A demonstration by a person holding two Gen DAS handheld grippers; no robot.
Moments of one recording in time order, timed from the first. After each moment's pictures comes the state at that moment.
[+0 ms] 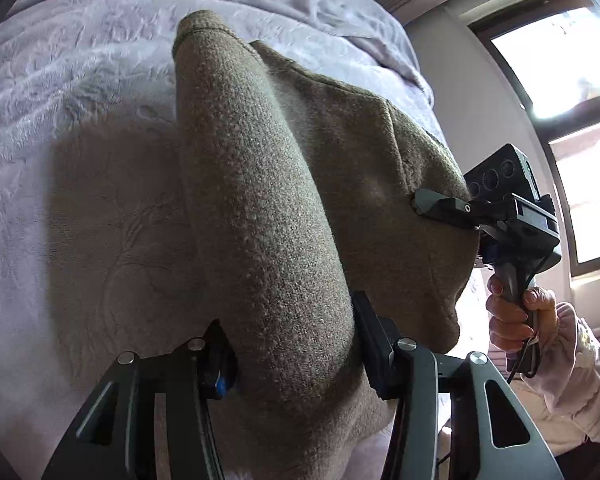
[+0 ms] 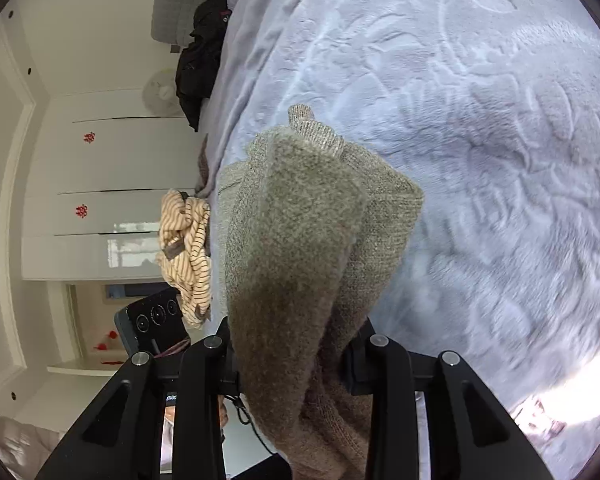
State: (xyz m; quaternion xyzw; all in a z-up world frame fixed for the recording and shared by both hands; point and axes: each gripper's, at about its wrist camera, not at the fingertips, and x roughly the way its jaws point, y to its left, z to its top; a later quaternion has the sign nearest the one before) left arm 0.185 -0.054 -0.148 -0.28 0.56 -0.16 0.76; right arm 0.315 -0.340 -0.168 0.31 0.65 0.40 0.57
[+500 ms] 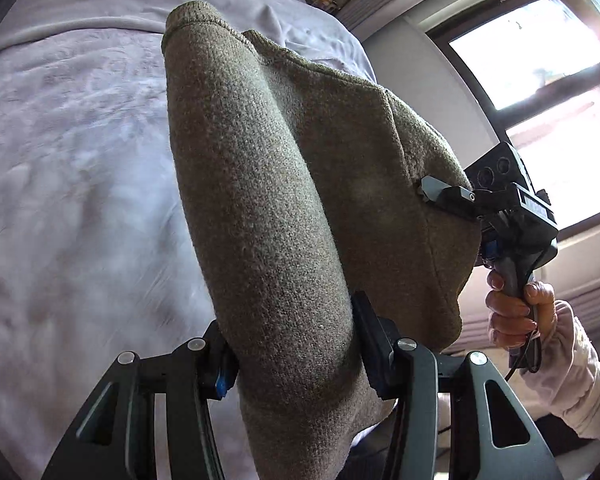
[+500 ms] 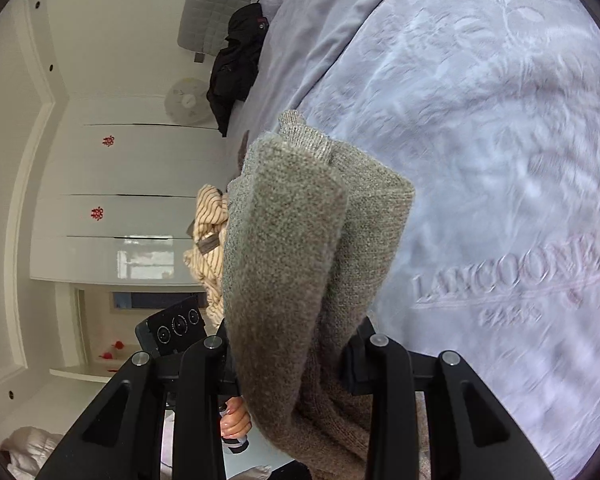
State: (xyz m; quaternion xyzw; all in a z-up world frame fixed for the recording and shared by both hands) left arm 0.052 0.028 -0.061 -0.27 0.53 -0.19 0.78; right arm 0.210 -0.310 -0.075 0.33 0.62 0.40 0.58
